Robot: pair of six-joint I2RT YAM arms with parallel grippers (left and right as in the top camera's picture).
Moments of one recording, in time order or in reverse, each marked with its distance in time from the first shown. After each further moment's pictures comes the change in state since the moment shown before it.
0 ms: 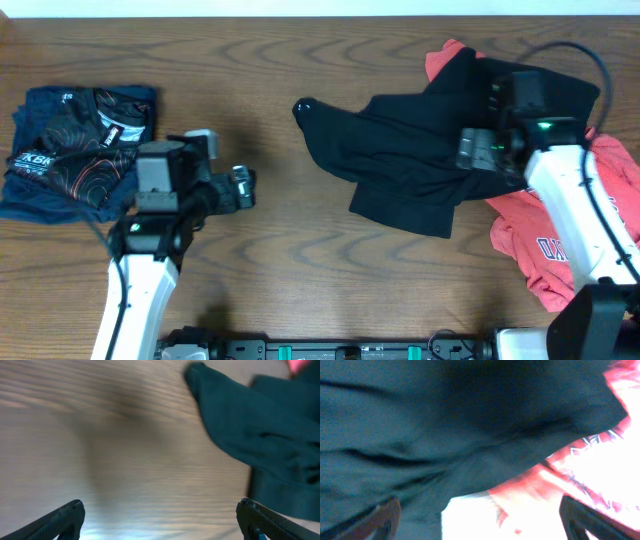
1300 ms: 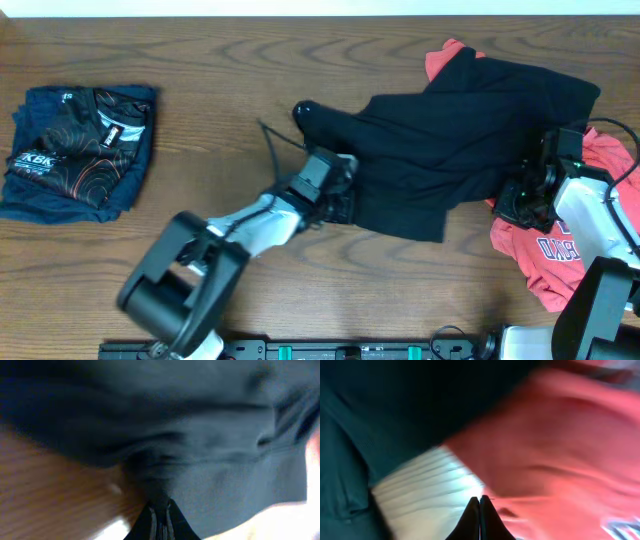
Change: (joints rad) left arm -0.519 0.650 0.014 0.507 0.073 -0.298; right arm -0.245 0.003 -0.310 0.140 -0.305 -0.072
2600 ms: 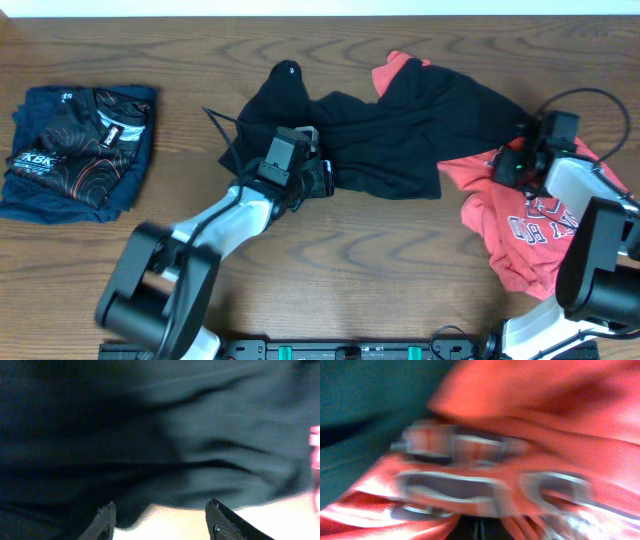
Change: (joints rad) left arm 0.116 -0.035 -0.002 0.069 -0.121 -0.013; right arm -0.026 0.249 0.062 0.428 0.051 -0.062
